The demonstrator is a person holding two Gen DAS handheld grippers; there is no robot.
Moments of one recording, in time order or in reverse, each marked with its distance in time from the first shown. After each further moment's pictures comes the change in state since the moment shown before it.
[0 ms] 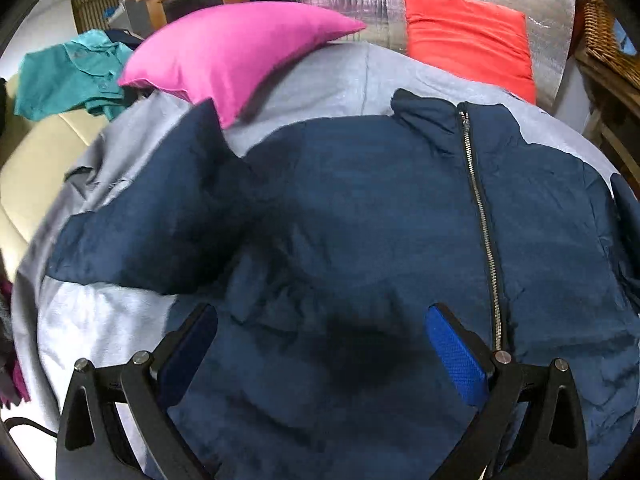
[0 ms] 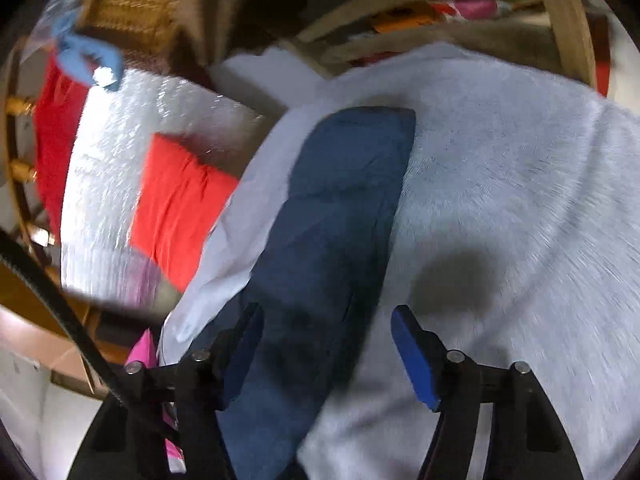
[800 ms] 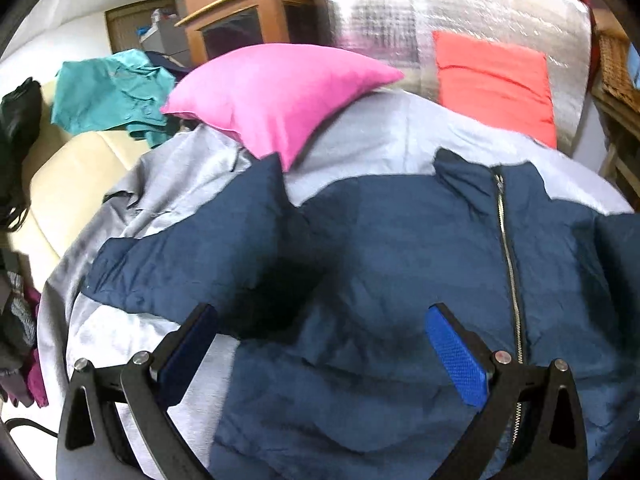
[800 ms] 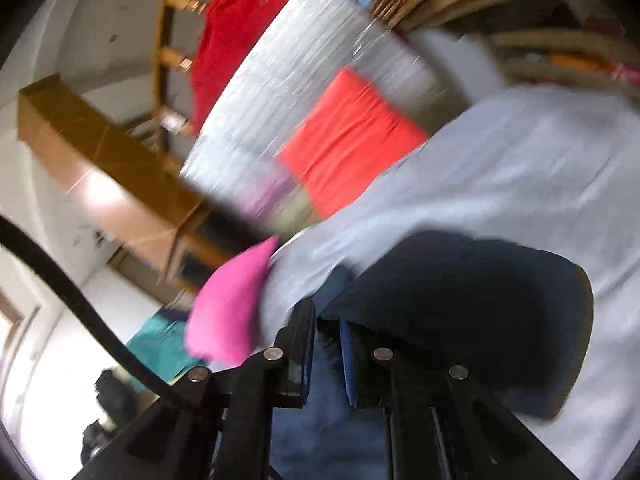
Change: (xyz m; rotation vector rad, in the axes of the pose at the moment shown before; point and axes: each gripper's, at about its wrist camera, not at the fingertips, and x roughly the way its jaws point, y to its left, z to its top) left arm -0.034 0.047 0.013 -0.070 -0.147 0.074; right arm -0.085 0.151 -0.166 -0.394 0.094 0.391
